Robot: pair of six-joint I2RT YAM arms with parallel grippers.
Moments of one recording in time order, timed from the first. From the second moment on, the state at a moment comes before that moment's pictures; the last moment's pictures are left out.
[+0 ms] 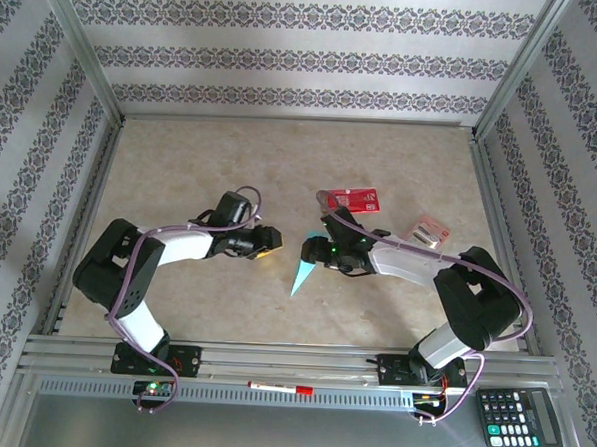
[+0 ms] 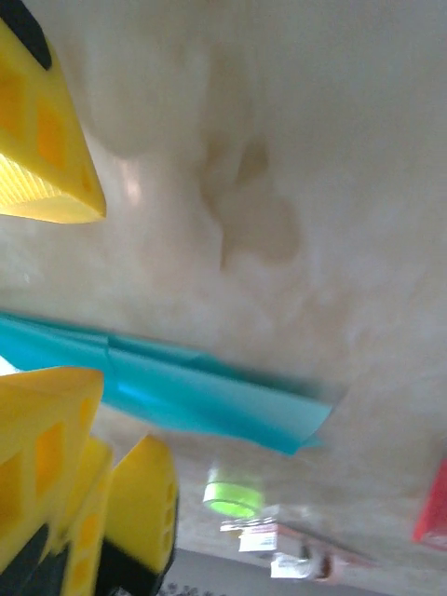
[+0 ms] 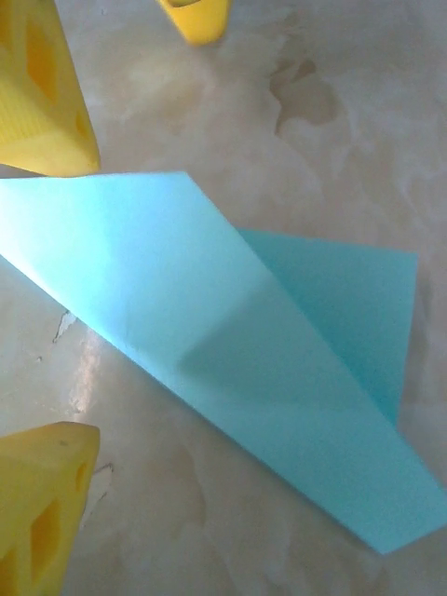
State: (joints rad) left arm -0.41 1.65 0.74 0.02 0.53 -0.82; right arm 0.69 1.58 0.84 -0.32 -0.09 0.79
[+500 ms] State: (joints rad) left arm -0.38 1.64 0.68 0.03 0.52 -0.82; right arm 0.84 1.82 1.15 -0.64 0.29 0.76
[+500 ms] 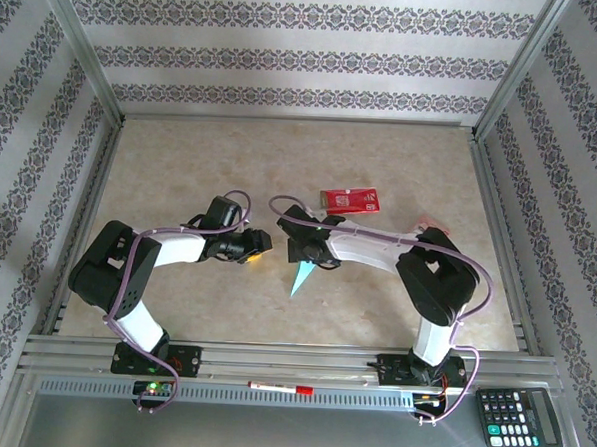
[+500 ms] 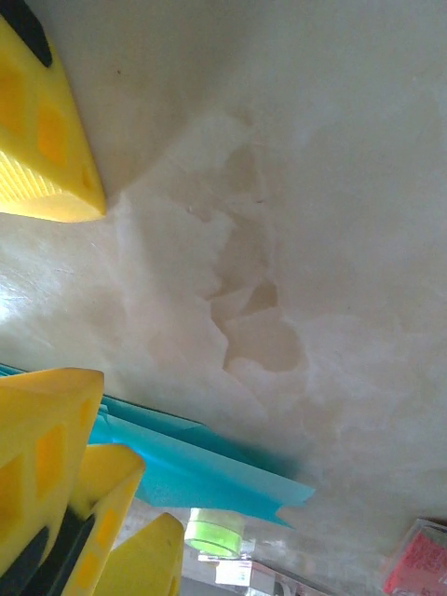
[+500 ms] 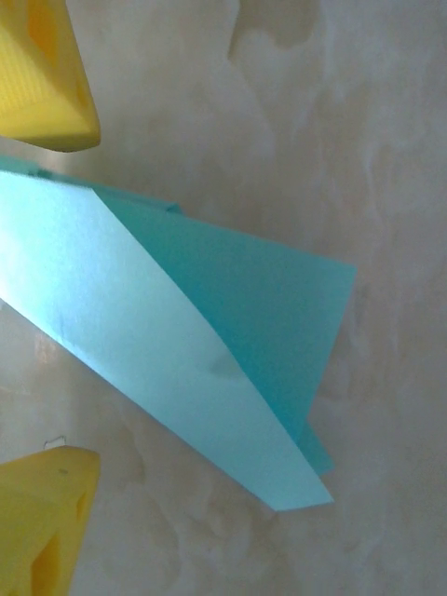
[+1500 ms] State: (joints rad) left arm -0.48 1.63 0.68 0.13 0.59 -0.84; right arm 0.66 1.55 0.76 -0.39 0.13 0.82
